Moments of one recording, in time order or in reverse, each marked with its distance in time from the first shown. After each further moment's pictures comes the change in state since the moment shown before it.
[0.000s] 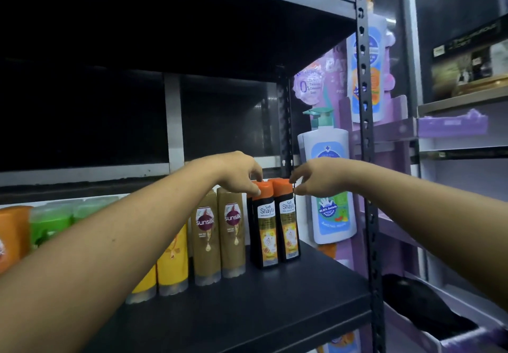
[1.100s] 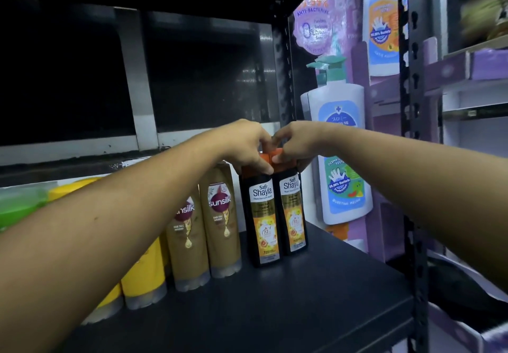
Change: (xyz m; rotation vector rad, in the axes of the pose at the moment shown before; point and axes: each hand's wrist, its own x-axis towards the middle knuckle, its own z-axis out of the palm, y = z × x) left_hand 0.098 -0.020 0.053 -0.150 0.113 0.050; right_hand 0.146 0.038 0.056 0.504 -0.006 0.020
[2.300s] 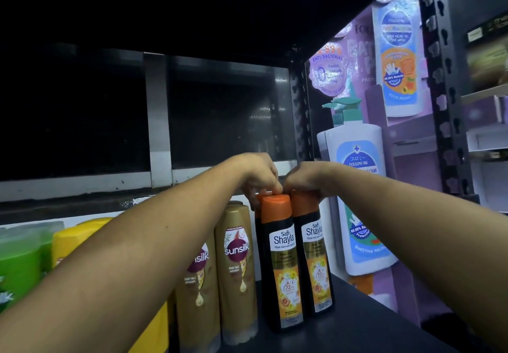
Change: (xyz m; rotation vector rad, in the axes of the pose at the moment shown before) left_hand 0.040 -0.027 -0.005 -0.381 -0.168 -0.326; right_hand 0.060 -0.008 0.013 0.068 0.040 0.241
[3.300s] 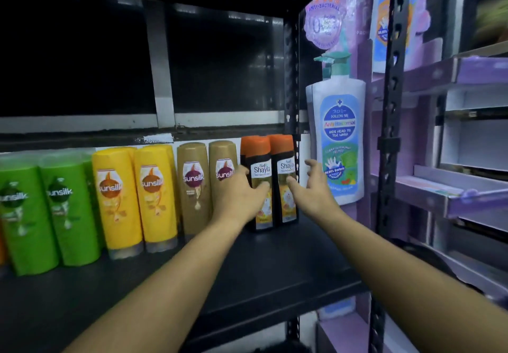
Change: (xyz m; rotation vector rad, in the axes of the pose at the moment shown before) left_hand -0.149 -0.004 0.155 -0.341 0.566 -0.134; right_hand -0.124 0.111 0.099 0.415 0.397 -0.166
